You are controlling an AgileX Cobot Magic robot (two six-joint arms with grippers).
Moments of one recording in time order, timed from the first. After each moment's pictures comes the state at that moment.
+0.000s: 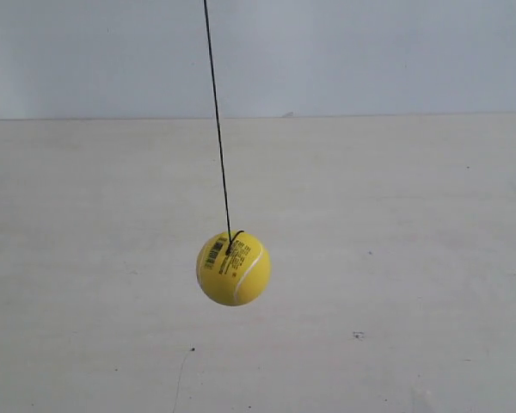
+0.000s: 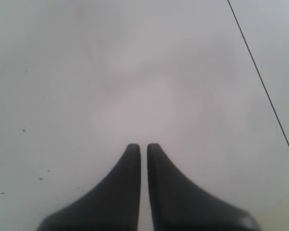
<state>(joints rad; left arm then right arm) -0.08 0.10 -0.50 1.74 -0.34 -1.55 0.35 0.48 -0.48 -0.23 -0.03 0.02</state>
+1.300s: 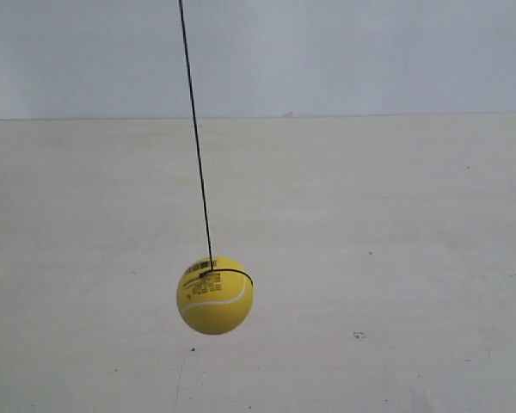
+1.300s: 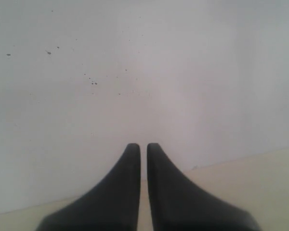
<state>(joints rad) -0.08 0.00 -0.14 1.75 -0.17 -1.72 0.35 0.47 -0.01 -0.22 -0.41 0.22</state>
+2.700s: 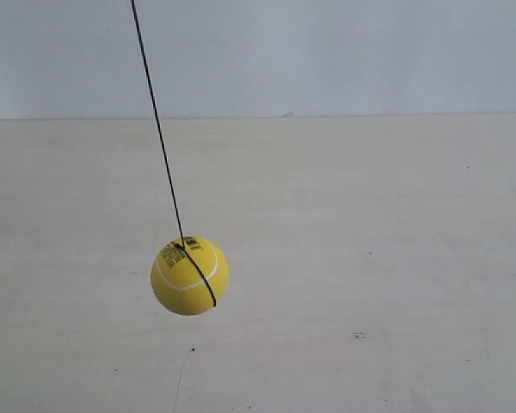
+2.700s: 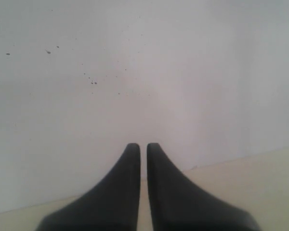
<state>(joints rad) -0.08 0.00 -0.14 1.75 -0.17 -1.72 0.03 0.02 0.00 0.00 0.30 0.13</state>
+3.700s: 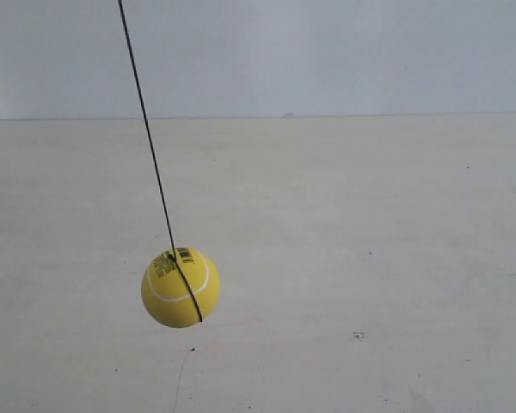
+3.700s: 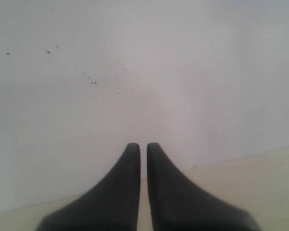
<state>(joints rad) -0.08 0.00 -0.14 1.75 -0.17 -1.72 0.03 0.02 0.00 -0.01 0.35 -0.12</state>
